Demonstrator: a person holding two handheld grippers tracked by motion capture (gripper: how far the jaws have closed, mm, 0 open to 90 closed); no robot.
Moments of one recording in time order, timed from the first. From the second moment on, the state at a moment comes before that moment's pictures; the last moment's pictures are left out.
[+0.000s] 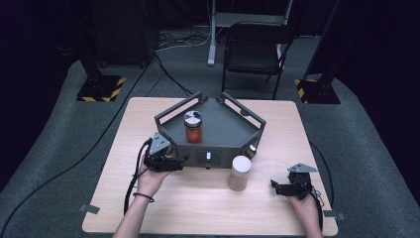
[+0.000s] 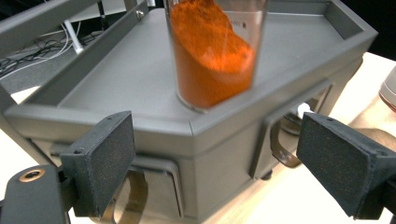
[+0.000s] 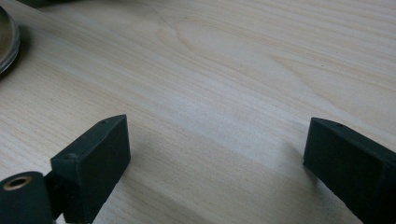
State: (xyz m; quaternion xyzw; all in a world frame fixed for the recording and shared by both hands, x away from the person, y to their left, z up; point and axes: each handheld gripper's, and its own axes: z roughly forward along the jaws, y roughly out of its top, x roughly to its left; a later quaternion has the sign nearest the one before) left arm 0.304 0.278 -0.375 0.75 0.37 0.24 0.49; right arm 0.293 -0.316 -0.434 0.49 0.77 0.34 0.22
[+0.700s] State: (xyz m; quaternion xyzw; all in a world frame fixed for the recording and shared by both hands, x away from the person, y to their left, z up) left arm 0.286 0.309 -0.432 0.77 0.39 0.20 0.46; right arm 0.293 -0.316 -0.433 0.49 0.77 0.34 0.22
